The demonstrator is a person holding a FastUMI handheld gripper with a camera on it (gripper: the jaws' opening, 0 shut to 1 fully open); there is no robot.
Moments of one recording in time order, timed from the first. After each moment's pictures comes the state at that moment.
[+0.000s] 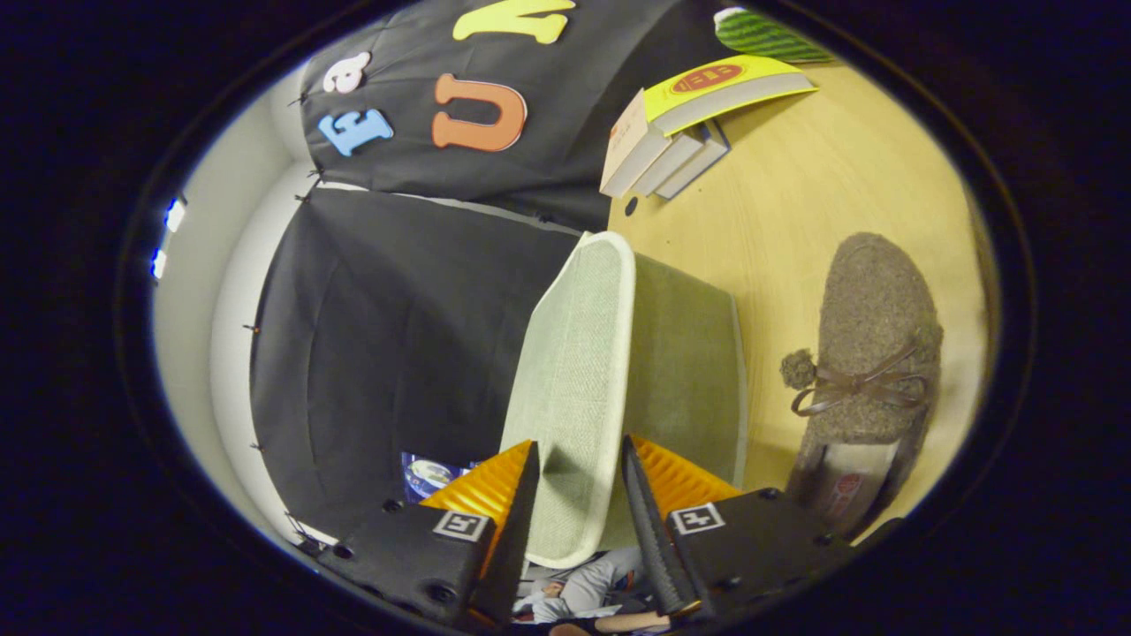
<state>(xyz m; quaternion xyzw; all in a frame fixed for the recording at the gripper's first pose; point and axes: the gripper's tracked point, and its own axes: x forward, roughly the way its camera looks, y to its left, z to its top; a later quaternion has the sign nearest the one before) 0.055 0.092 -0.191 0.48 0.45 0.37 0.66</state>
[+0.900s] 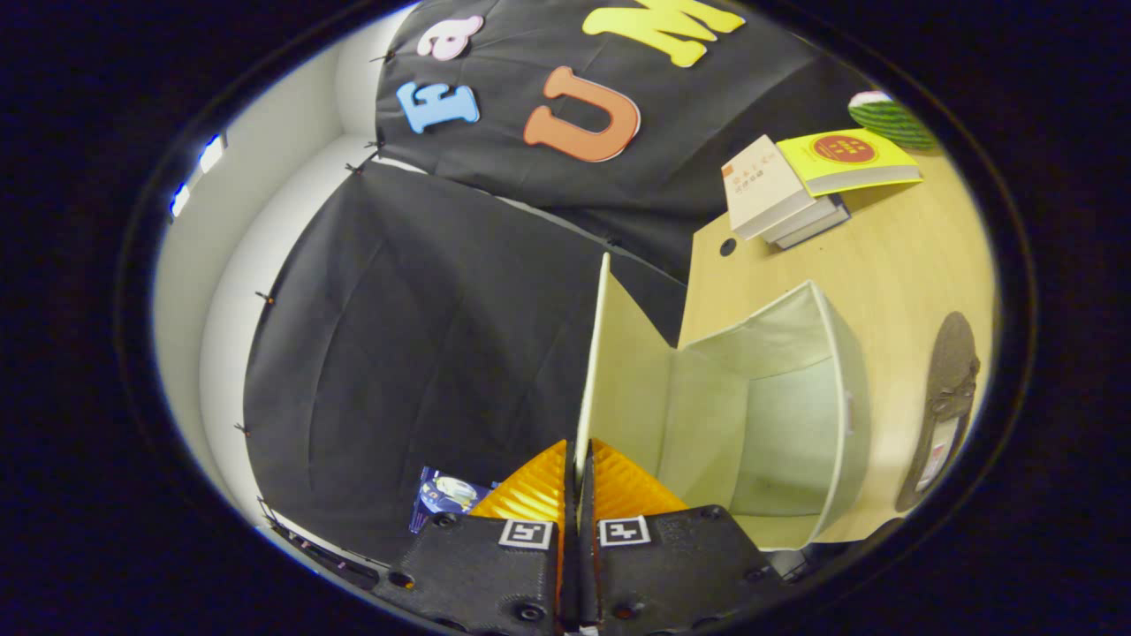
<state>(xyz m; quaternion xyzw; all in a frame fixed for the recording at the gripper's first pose) 0.046 0.211 -0.009 0.42 0.39 0.39 0.72</state>
